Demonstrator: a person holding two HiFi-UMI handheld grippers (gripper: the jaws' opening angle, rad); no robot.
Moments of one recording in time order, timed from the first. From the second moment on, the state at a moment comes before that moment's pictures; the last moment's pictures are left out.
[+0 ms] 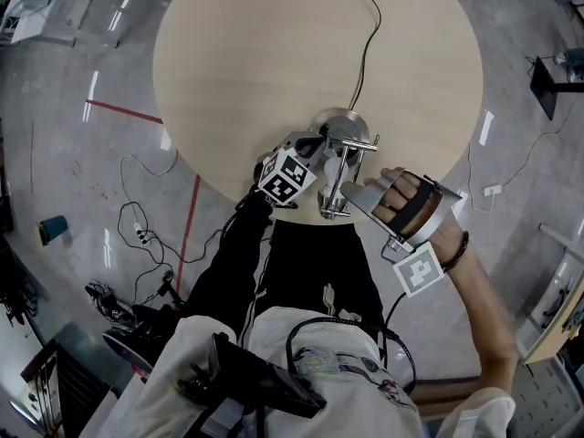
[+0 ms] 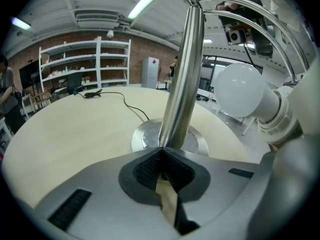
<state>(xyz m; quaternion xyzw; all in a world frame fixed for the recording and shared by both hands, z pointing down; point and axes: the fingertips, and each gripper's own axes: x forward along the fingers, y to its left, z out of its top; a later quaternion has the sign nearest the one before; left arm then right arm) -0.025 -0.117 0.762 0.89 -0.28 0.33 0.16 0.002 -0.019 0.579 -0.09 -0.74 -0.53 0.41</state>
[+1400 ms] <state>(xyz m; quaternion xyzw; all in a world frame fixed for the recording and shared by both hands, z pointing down) -0.031 -0.116 0.765 0.88 -0.29 0.33 0.16 -0.028 0.012 0.582 -0.19 -0.81 -0.46 0.31</state>
